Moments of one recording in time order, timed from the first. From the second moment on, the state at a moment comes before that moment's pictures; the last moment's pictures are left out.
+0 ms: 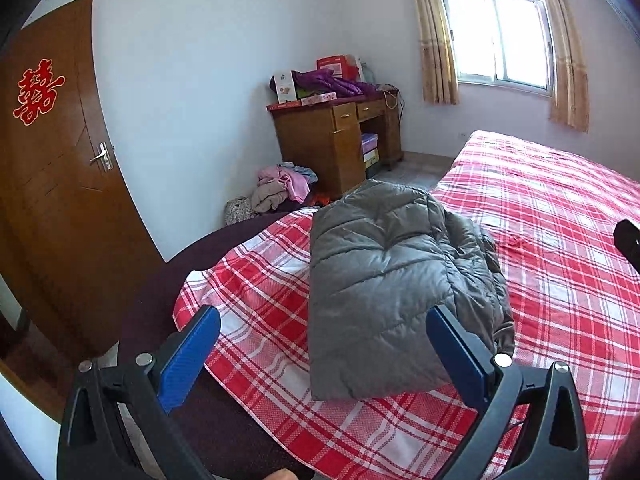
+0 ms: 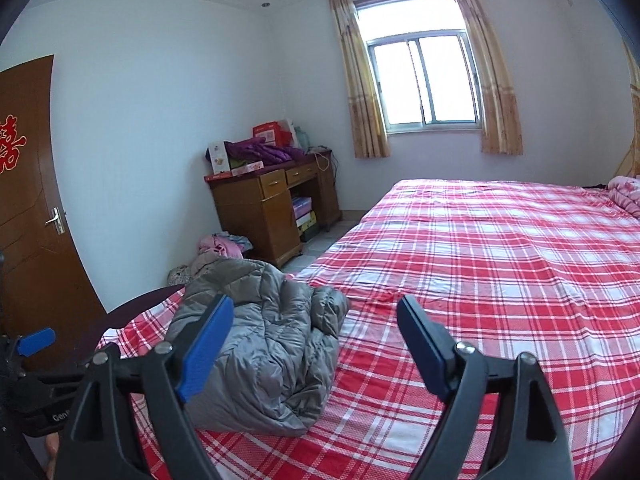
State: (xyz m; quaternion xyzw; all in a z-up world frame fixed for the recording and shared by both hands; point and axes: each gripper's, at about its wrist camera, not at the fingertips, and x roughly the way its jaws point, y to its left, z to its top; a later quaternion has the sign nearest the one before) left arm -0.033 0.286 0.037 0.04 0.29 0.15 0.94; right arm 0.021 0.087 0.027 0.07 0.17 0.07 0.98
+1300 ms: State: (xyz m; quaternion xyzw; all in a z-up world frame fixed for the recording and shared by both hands) left arm -0.048 0.279 0.051 0.03 0.25 0.15 0.96; right arm 0.022 0.081 0.020 0.07 0.17 0.07 0.98
